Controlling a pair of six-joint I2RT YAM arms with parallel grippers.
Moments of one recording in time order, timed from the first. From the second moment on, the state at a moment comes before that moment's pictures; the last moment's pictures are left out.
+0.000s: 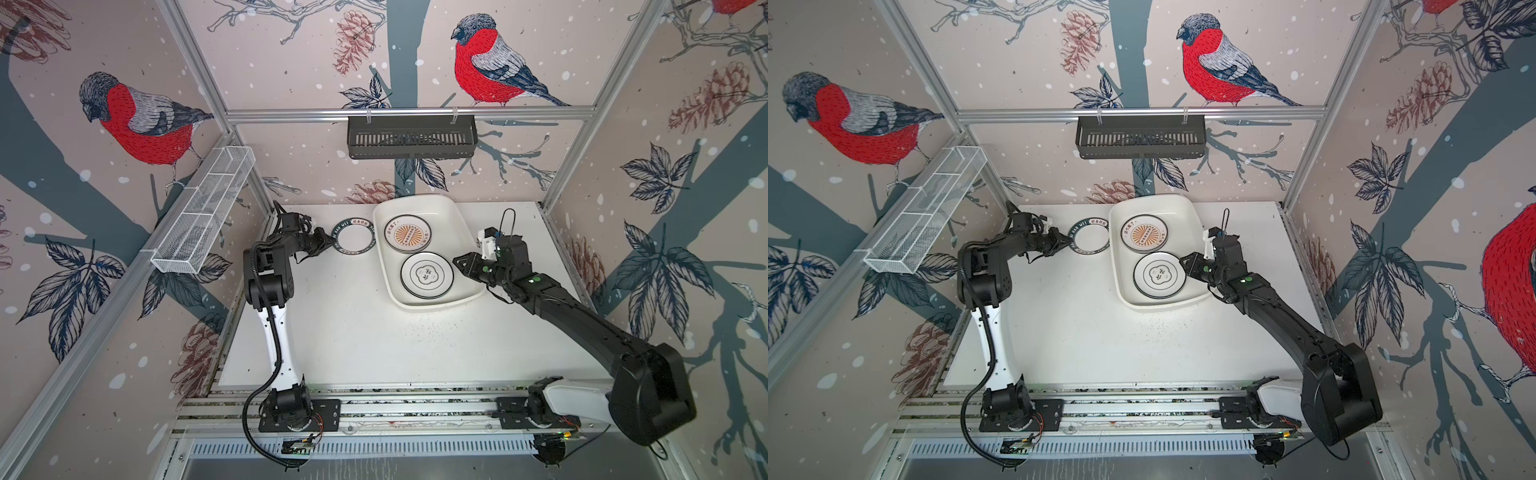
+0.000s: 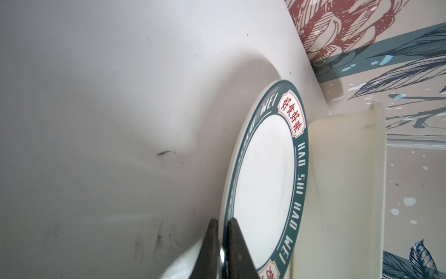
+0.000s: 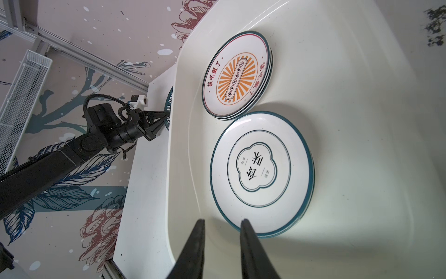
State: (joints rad) left arm 0.17 2.36 1.68 -0.26 0.78 -0.47; right arm 0.38 1.28 0.85 -0.13 -0.34 0.68
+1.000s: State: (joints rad) left arm 0.24 2.16 1.51 -0.15 0.84 -0.63; right arm 0.37 1.28 0.84 -0.13 -0.35 0.68
